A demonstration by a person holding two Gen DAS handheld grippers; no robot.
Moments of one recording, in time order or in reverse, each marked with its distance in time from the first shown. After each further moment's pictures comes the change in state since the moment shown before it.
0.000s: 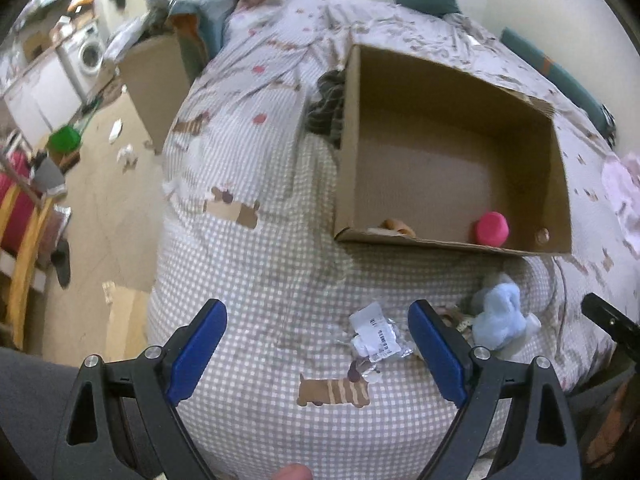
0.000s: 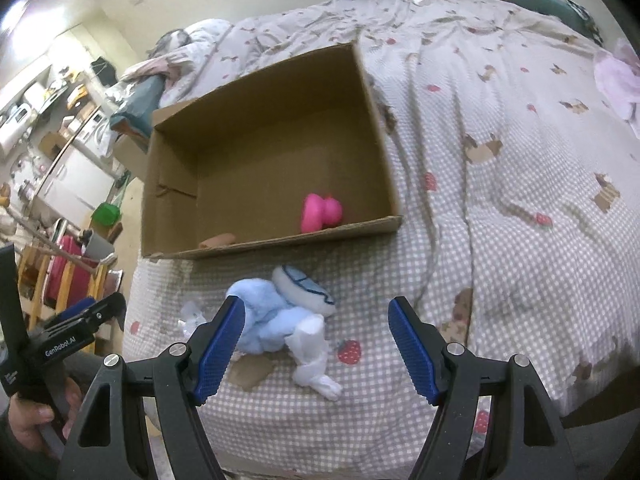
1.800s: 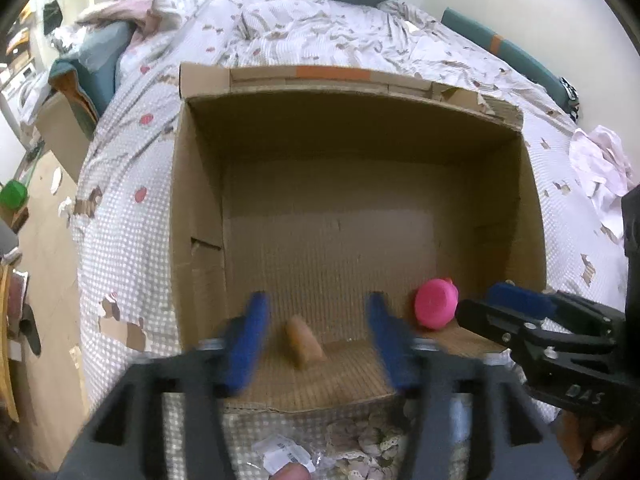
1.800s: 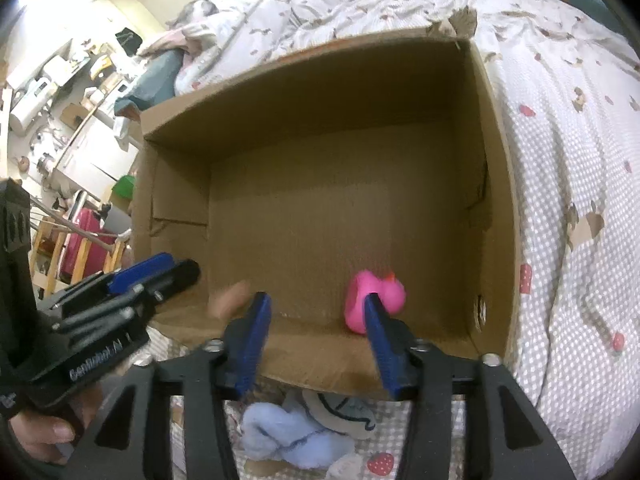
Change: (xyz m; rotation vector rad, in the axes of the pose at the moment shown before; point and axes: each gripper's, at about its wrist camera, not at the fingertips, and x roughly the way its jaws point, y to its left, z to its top) left arm 0.054 -0.094 0.096 0.195 -0.031 -0.140; right arm 0.088 0.035 0.086 -0.098 0.097 0.110
